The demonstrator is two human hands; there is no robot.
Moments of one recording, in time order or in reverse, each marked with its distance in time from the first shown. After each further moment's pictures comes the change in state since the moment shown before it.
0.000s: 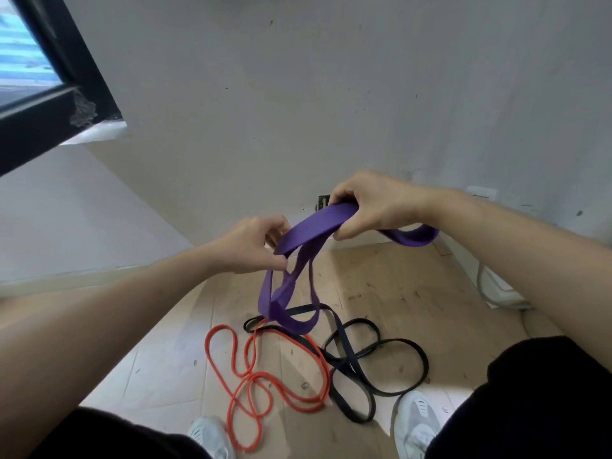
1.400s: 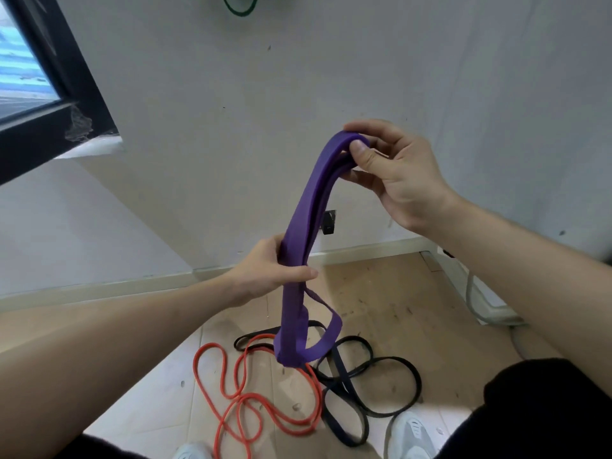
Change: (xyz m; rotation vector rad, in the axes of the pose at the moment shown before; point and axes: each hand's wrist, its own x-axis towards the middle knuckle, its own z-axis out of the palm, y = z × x) left_hand 0.010 0.014 0.036 -0.414 0.136 -0.046; right_hand -0.010 -0.019 -0.022 1.079 0.630 -0.217
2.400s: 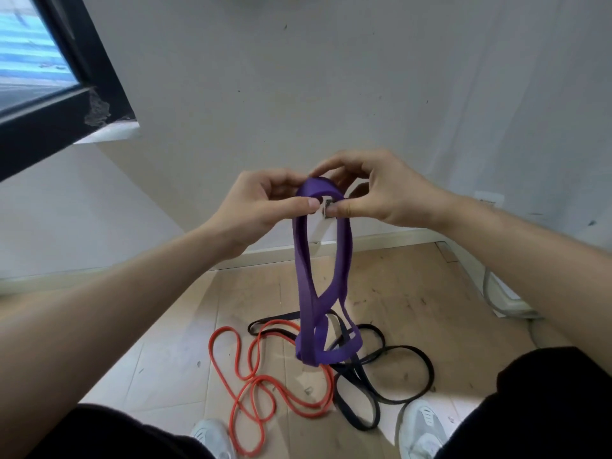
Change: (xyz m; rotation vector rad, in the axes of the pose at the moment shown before) left_hand -0.019 0.059 -0.042 -0.246 0.118 0.281; right_hand -0.003 0.018 0.011 -0.730 -0.442 -0.045
